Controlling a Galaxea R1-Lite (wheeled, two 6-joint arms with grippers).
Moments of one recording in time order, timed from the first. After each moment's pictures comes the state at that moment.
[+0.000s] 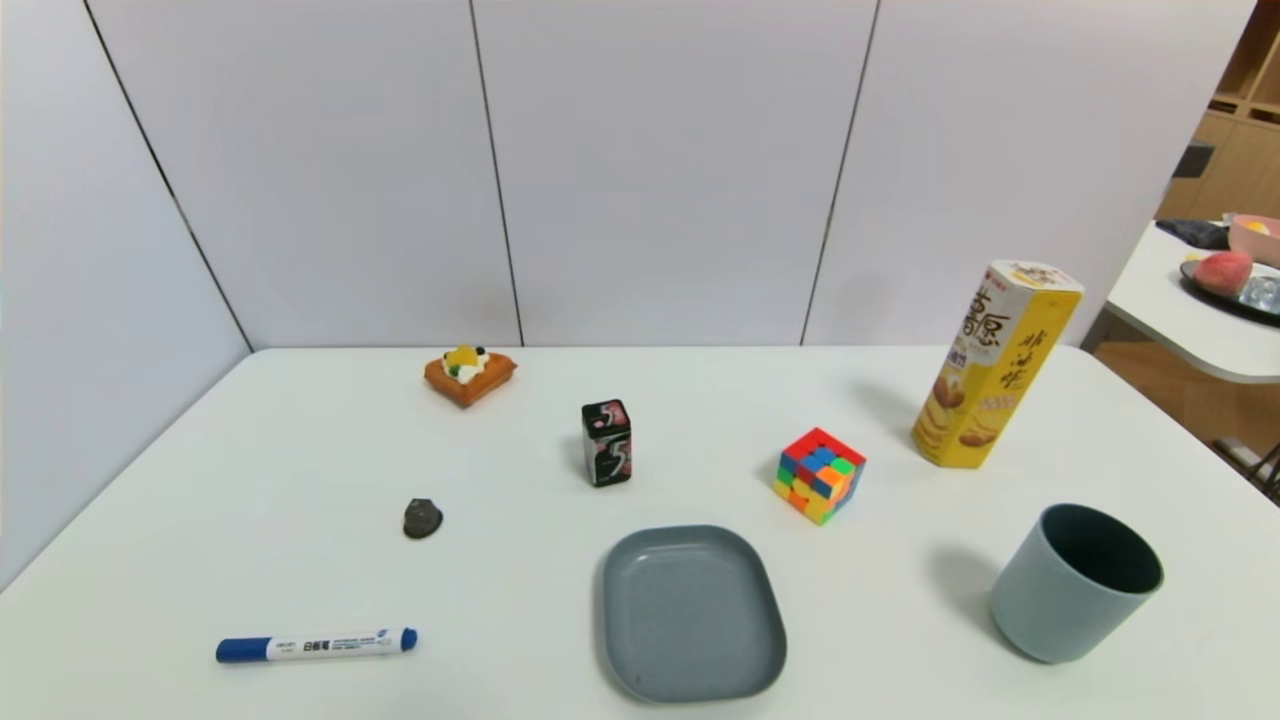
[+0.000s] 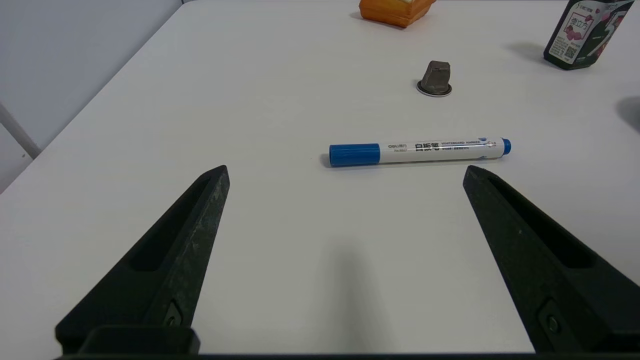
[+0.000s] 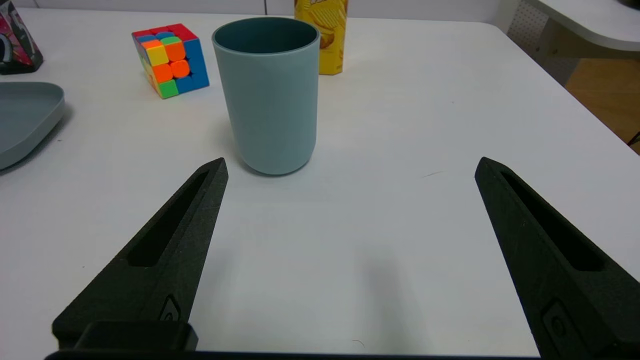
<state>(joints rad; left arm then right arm) 0.00 0.00 0.00 0.00 0.02 -0.02 0.00 0.00 0.00 0.00 -0.01 -0.04</state>
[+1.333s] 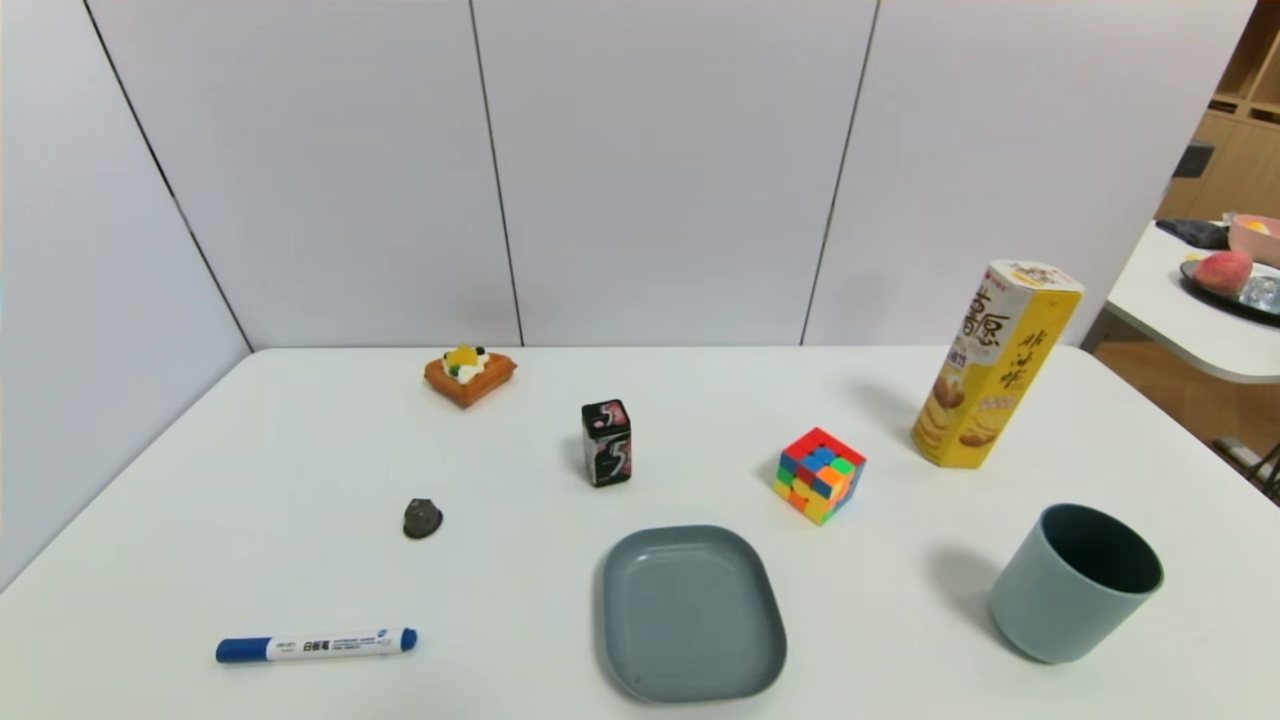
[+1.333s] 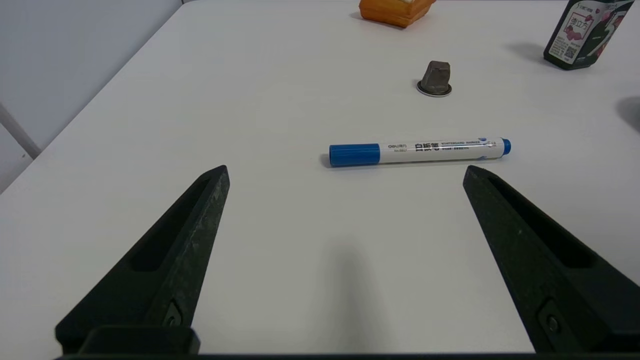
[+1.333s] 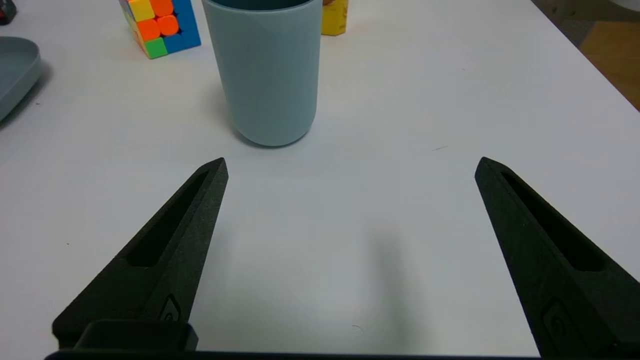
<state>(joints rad) 0.00 0.00 0.00 0.00 0.02 -0.02 0.01 0.13 0.00 -0.01 0.00 -0.07</state>
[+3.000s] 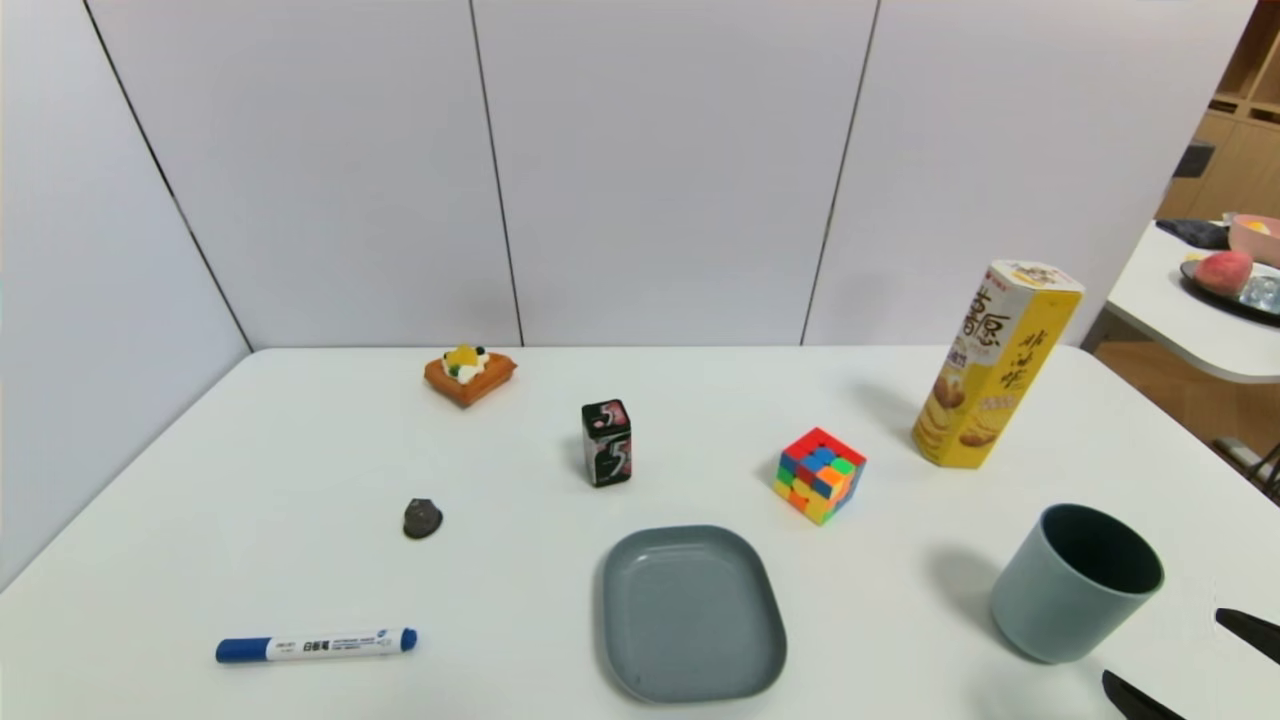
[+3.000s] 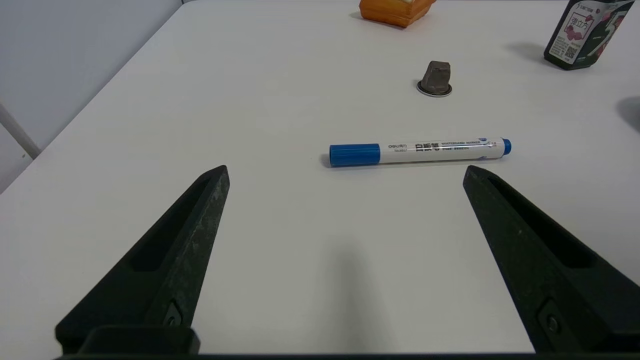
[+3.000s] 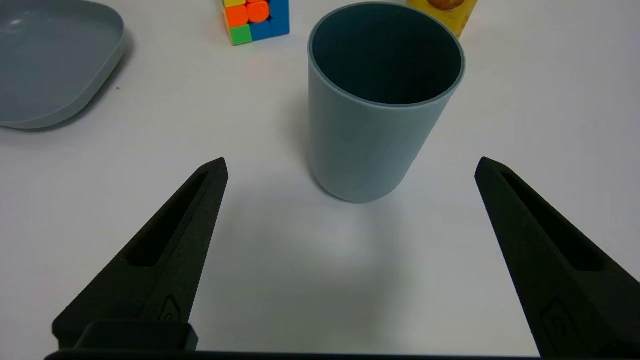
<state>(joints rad) 0.00 0.00 0.00 0.00 0.02 -0.02 0.22 0.75 -0.06 -0.38 0.03 -0.09</state>
